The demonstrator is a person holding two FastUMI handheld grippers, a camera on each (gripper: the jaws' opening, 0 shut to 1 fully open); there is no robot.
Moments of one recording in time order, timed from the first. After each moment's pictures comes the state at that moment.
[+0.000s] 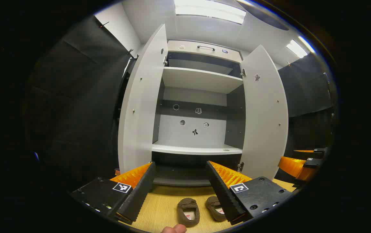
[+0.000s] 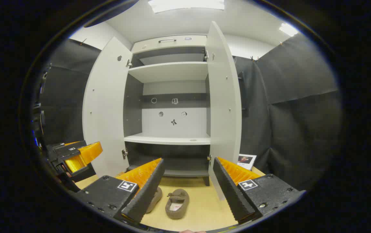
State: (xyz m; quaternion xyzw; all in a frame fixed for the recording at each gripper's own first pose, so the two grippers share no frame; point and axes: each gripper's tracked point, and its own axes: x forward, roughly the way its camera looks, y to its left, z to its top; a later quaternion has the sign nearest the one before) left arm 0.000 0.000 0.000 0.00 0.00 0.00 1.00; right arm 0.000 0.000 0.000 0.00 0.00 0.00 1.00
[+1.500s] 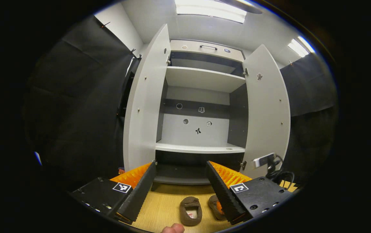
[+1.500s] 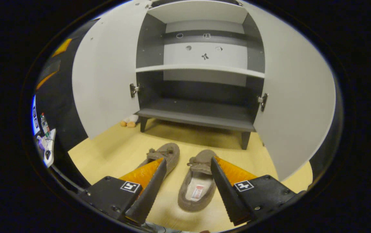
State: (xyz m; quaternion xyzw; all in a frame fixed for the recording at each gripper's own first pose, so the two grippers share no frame) left arm -0.007 0.011 -0.001 0.00 0.01 0.01 1.00; right arm 0.110 0.065 -0.238 -0.05 0.26 0.11 0.96
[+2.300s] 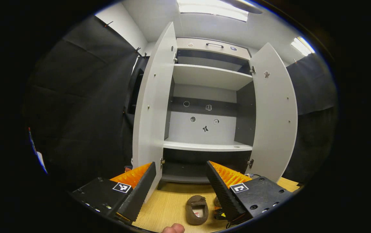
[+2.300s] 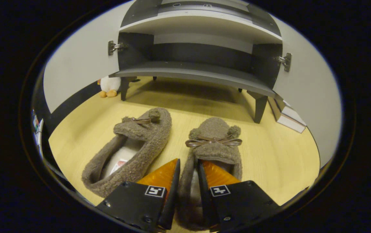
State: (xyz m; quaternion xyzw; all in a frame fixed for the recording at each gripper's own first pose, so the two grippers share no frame) left arm -0.007 0.029 -0.007 0.00 0.02 0.04 1.00; right arm 0.159 0.059 -0.337 -0.07 0.35 0.05 0.93
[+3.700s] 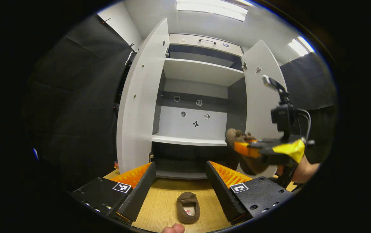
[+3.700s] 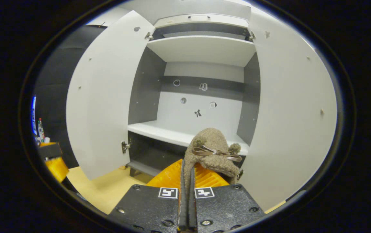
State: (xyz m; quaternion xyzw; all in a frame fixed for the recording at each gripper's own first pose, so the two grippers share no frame) left arm -0.002 0.002 -0.033 0.00 0.03 0.00 1.00; right arm 0.187 0.055 0.008 -0.09 0.04 0.09 0.99
